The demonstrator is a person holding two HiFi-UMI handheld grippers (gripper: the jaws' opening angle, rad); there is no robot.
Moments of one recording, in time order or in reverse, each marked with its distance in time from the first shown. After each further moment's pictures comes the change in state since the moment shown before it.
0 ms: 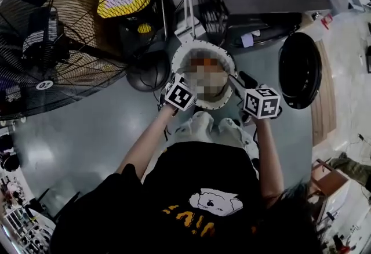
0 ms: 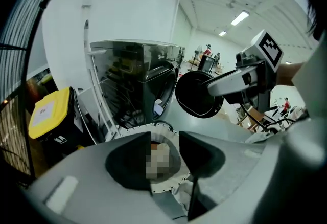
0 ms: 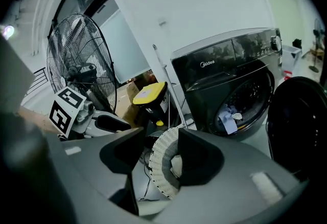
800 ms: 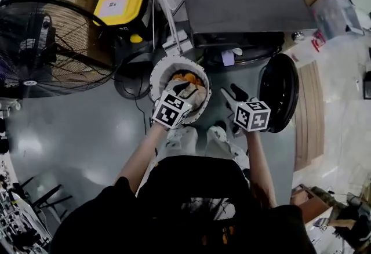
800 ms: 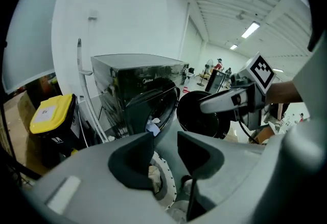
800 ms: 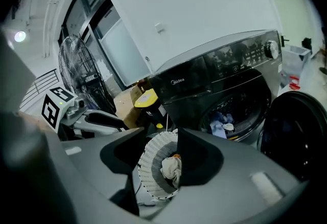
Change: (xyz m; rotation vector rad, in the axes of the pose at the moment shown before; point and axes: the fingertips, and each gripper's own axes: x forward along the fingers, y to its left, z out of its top) left arm 0.030 -0.073 0.096 -0.138 -0.121 0.097; right arm -0.051 -0.101 0.033 -0.044 -0.017 0.102
